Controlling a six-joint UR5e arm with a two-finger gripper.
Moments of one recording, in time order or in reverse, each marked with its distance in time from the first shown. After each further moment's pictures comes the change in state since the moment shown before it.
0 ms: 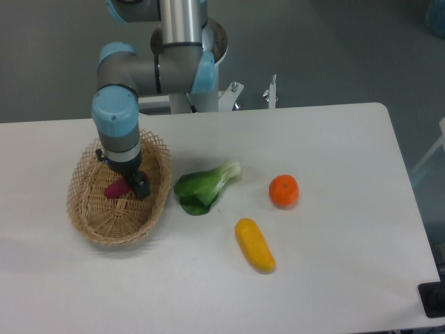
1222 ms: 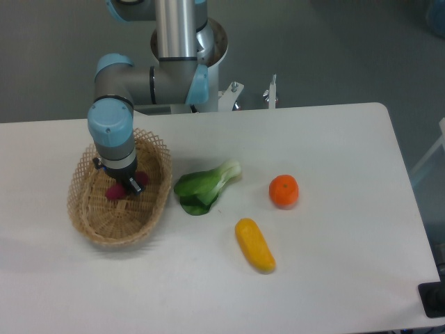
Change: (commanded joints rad) arm -0.006 0.011 0.002 0.002 0.003 -0.054
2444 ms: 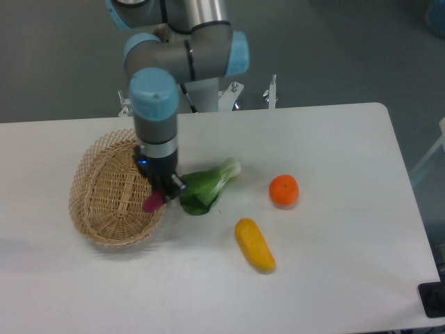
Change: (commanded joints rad) arm 0.265 0.104 0.123 -0.018 0.002 0.124
